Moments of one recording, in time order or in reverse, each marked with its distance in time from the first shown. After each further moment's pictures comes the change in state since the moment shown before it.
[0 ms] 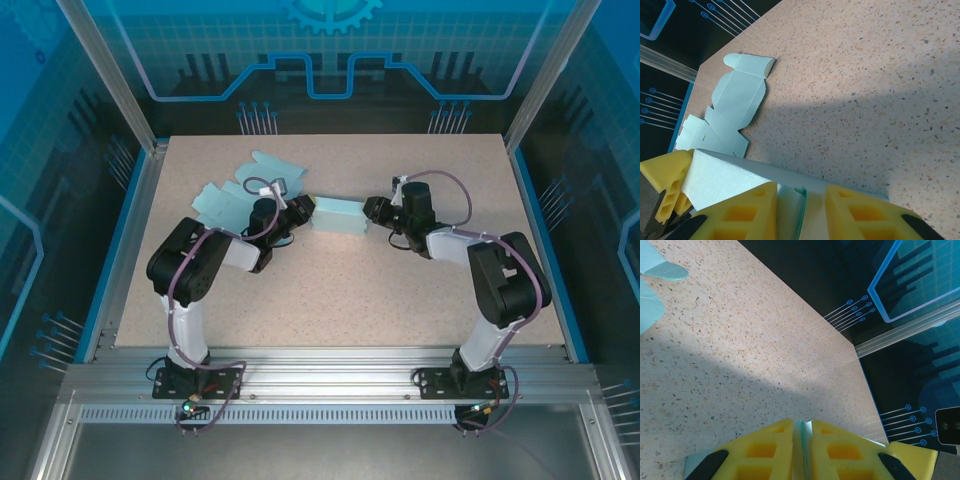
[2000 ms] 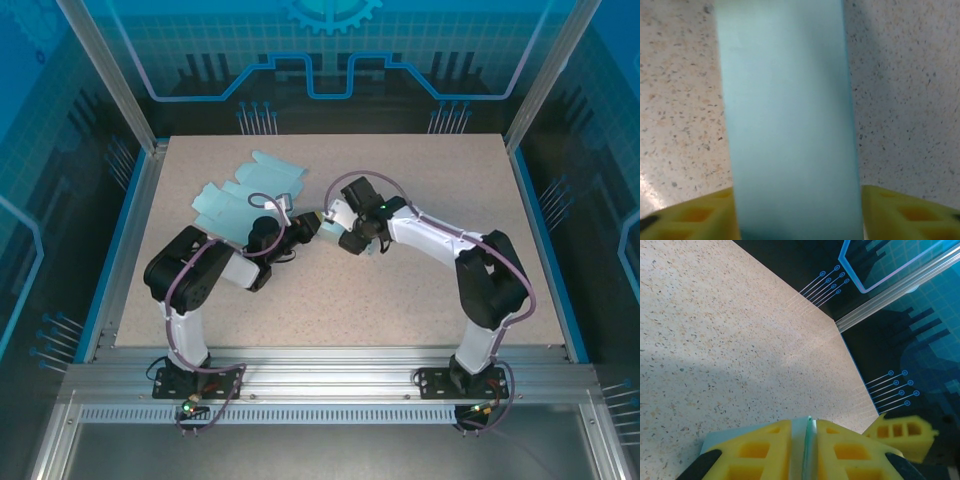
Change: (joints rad) left arm -0.069 -0.061 -0.153 0.153 0.023 0.060; right arm 0.304 0.055 0.443 -0.913 0.366 -1.132
